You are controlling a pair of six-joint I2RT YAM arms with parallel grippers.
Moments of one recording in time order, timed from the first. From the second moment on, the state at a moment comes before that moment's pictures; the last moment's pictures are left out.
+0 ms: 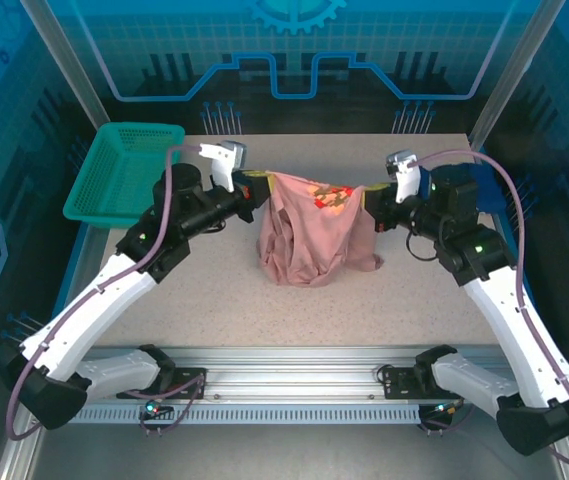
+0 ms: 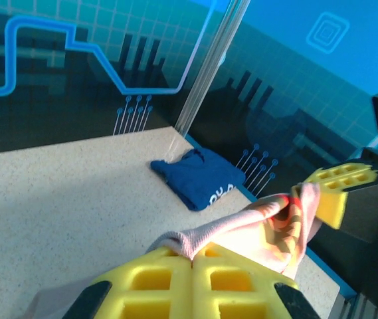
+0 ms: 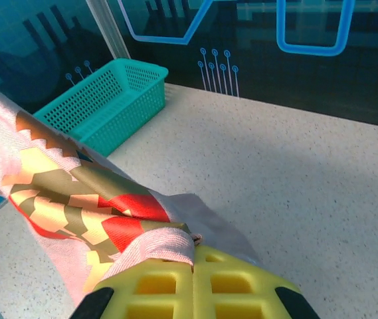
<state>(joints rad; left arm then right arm) -0.56 1.13 1.21 -0.21 0.22 -0.38 0.32 1.02 1.21 -0.57 -0.34 0.12</state>
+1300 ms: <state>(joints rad) -0.46 1.33 1.16 -0.29 0.15 -0.61 0.48 1.42 0.78 -0.32 -0.24 0.37</state>
